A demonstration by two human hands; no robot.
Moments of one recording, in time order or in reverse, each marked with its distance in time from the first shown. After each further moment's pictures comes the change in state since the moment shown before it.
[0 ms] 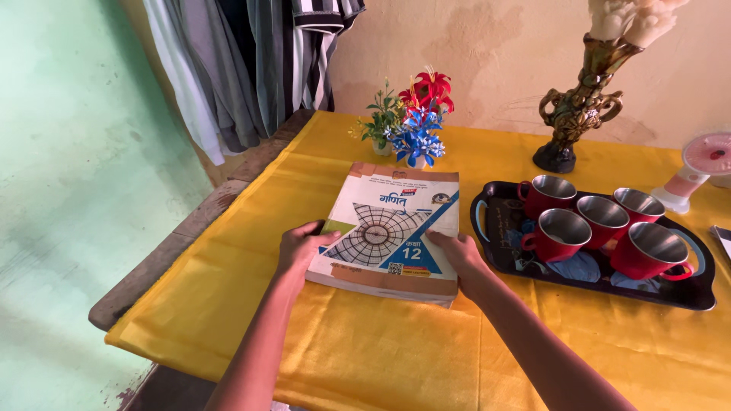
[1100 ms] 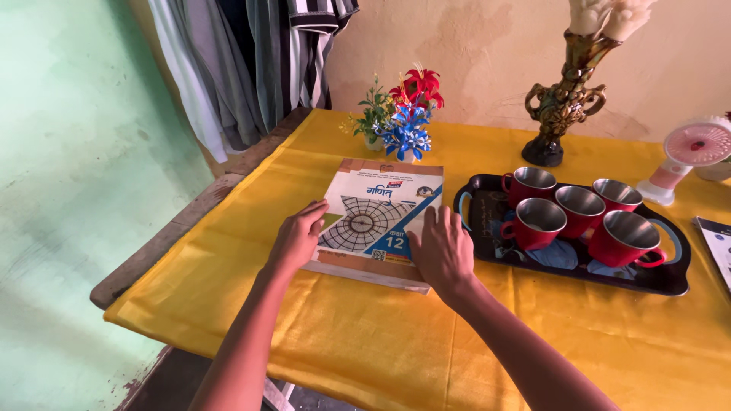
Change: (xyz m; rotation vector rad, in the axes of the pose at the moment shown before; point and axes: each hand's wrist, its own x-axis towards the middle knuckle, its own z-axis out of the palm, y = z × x) left_hand 0.006 -0.019 0.007 0.723 0.041 0.866; right_hand -0.064 -0.012 0.002 -1.321 0.434 -0.907
